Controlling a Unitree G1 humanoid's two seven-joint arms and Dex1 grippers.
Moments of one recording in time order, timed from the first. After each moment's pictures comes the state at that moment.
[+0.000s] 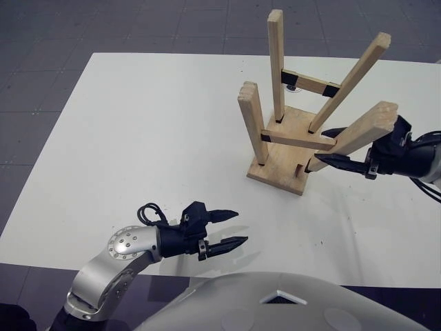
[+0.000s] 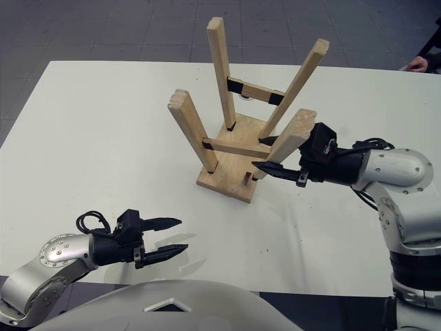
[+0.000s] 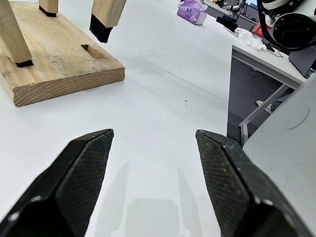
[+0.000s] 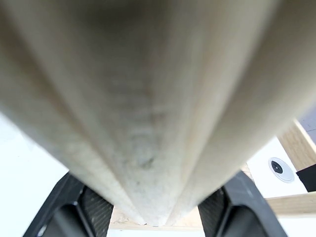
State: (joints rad) left arm 0.46 0.68 -0.17 -0.70 -0.56 0.50 -0.84; right arm -0.05 -0.89 -0.11 -0.42 0.53 0.39 1.04
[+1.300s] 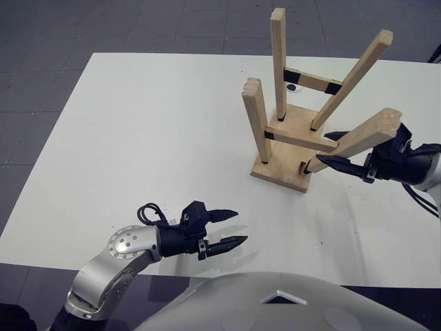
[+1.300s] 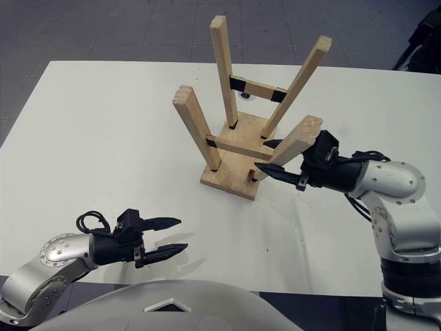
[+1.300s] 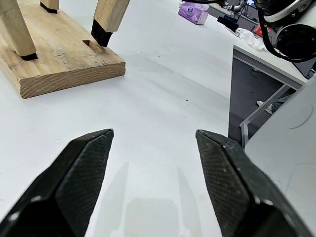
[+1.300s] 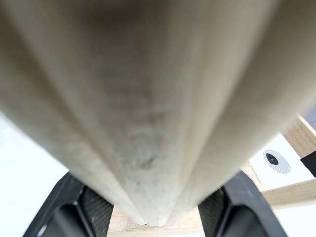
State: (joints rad) left arm 0.45 0.68 -0.16 -0.69 -0.56 0.50 -0.84; right arm 0.02 -0.80 -0.14 -0.40 0.50 0.32 1.03
